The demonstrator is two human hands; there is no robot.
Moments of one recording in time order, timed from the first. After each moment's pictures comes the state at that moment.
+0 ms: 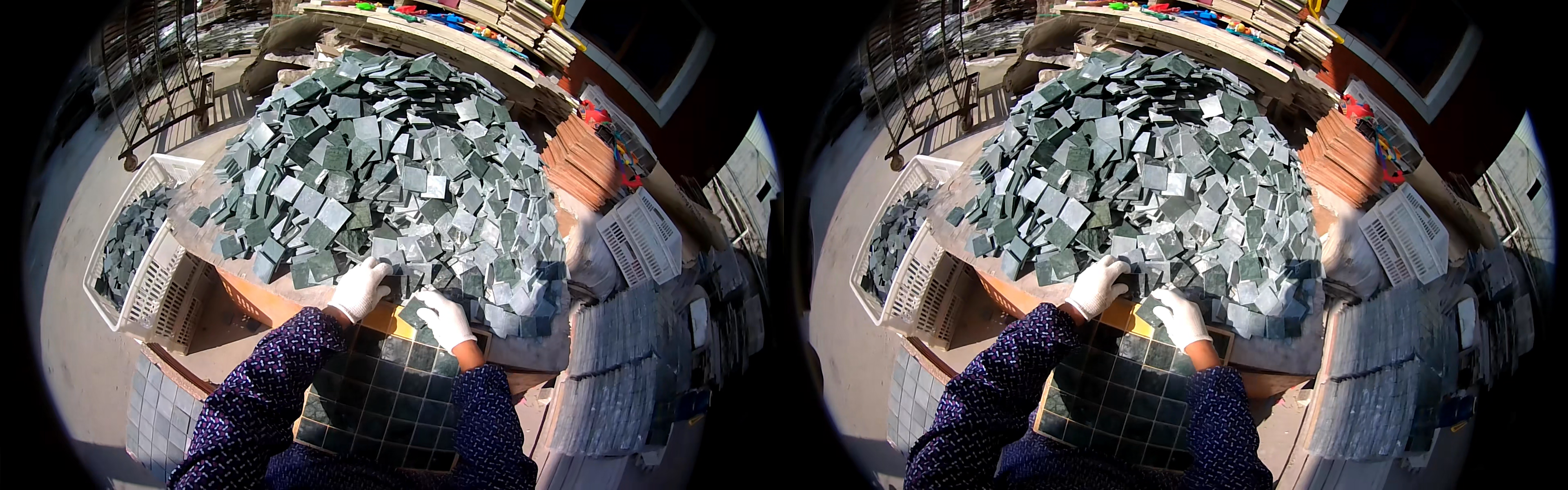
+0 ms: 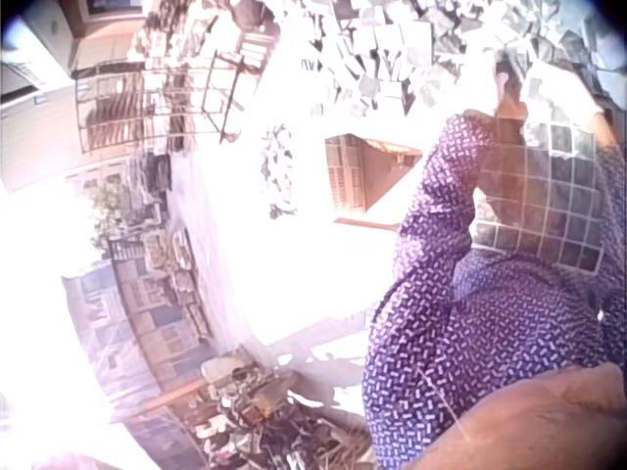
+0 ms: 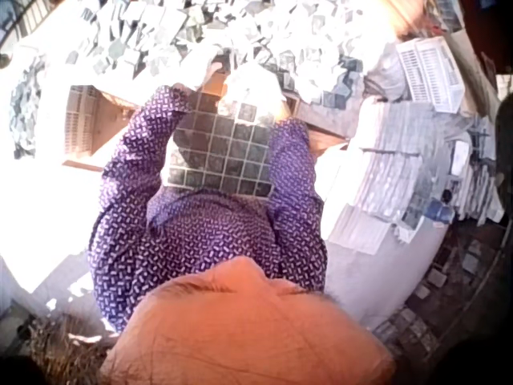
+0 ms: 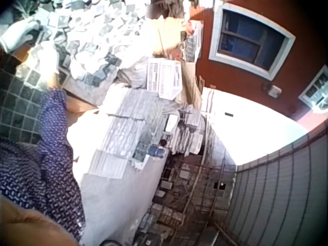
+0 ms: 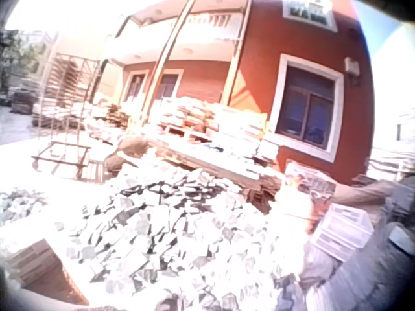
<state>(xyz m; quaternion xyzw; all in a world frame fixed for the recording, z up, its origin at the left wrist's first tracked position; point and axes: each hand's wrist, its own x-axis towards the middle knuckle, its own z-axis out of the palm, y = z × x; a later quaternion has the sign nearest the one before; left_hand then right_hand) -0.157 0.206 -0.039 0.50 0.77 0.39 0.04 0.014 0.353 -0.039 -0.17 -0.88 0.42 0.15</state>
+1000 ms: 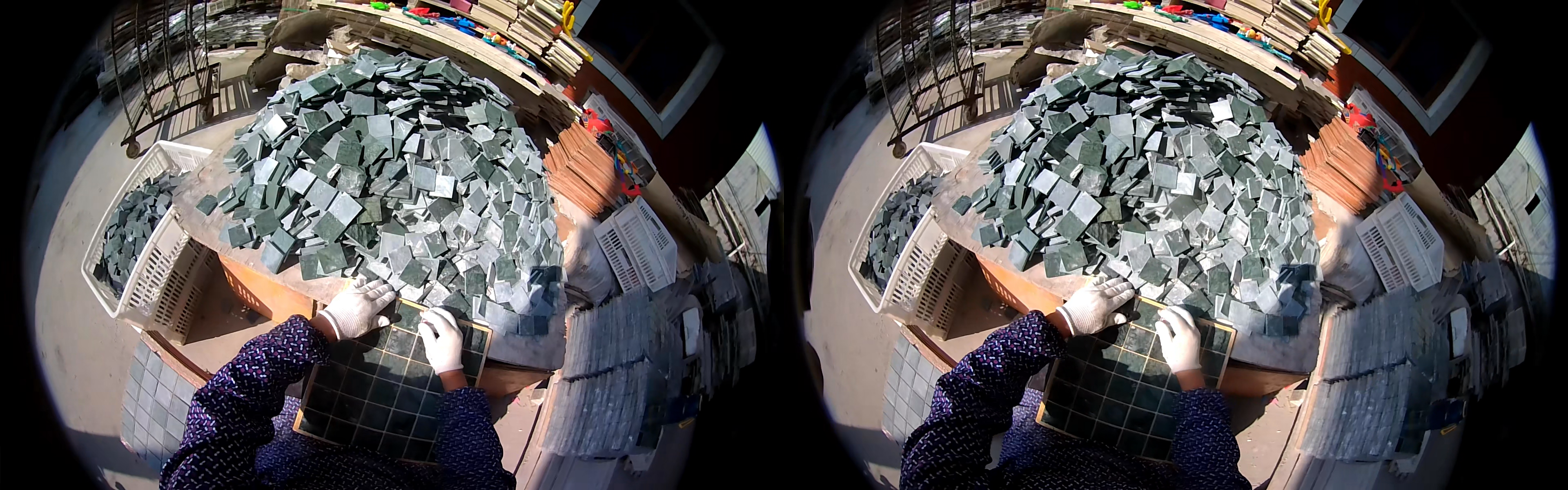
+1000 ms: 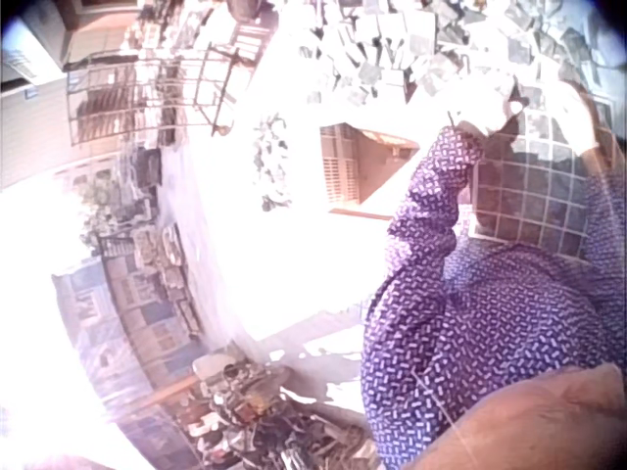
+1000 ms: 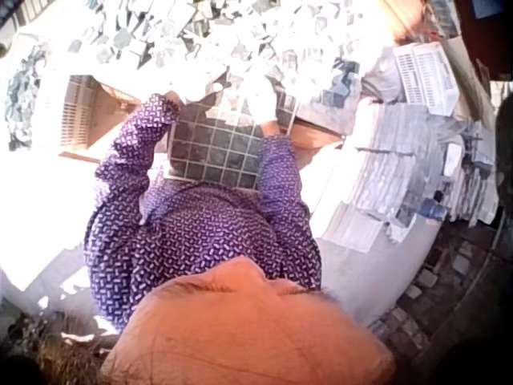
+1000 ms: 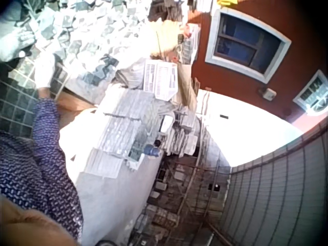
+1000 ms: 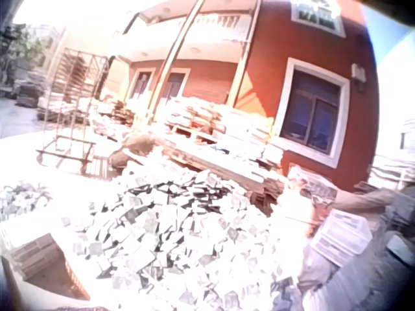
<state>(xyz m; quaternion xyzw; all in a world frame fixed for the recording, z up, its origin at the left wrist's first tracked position) -0.144 0.168 -0.060 0.66 0.73 0.16 0.06 0.047 0.311 -0.068 -0.20 -0.85 0.37 0.30</state>
